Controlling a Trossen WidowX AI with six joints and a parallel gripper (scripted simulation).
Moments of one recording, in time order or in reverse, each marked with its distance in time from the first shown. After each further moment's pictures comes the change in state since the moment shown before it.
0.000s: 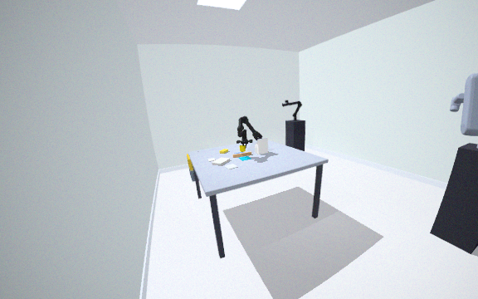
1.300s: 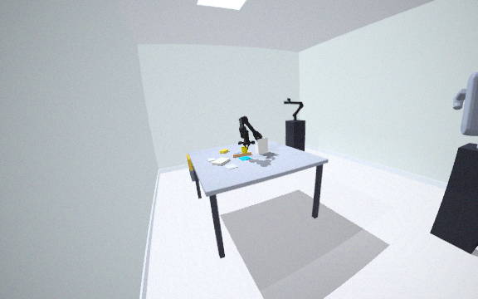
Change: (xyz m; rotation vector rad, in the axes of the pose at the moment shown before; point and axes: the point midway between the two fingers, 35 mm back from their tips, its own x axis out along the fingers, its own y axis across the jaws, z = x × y) arm -0.002 0.029 0.070 0.001 -0.006 -0.001
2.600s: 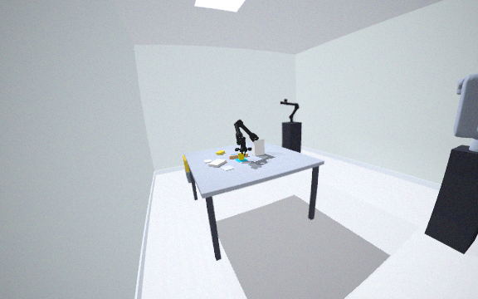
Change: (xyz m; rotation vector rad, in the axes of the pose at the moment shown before) arm 0.058 0.001 0.005 0.013 -0.003 0.004
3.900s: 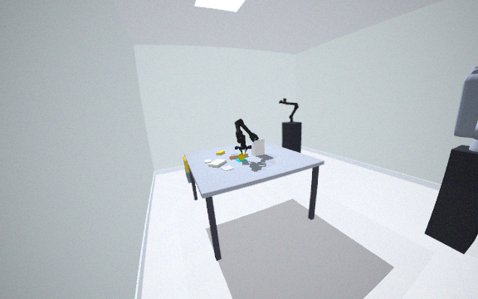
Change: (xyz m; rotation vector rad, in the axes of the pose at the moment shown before) arm -0.022 0.001 0.001 -0.011 0.004 -0.002
